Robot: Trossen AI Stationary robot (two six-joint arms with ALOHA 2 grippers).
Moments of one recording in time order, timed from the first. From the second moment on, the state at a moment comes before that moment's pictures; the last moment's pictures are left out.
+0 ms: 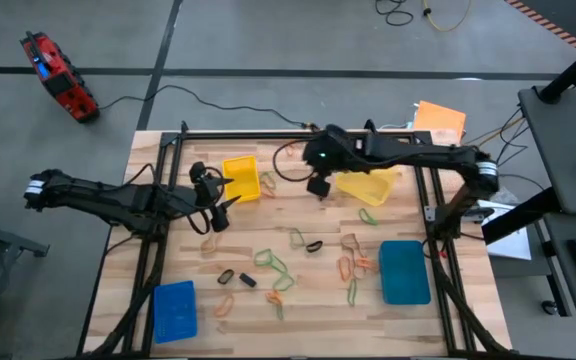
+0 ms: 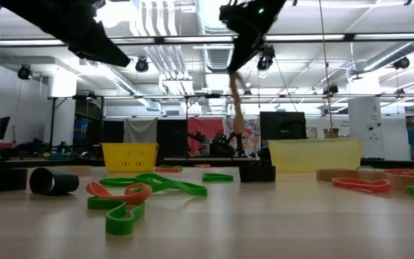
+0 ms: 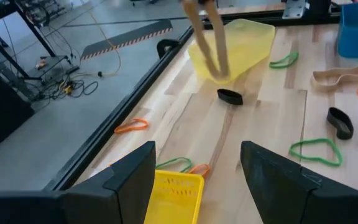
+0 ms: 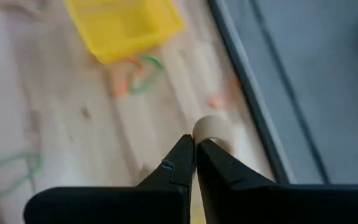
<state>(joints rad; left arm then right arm) -0.12 0.83 0.59 -0.23 -0.62 -0.04 -0.20 1.67 1.59 -0.83 0.31 -0.07</state>
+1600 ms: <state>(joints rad) -0.12 0.92 0.59 -0.04 -0.62 0.04 -0.26 1.43 0.98 -0.70 0.64 0.36</state>
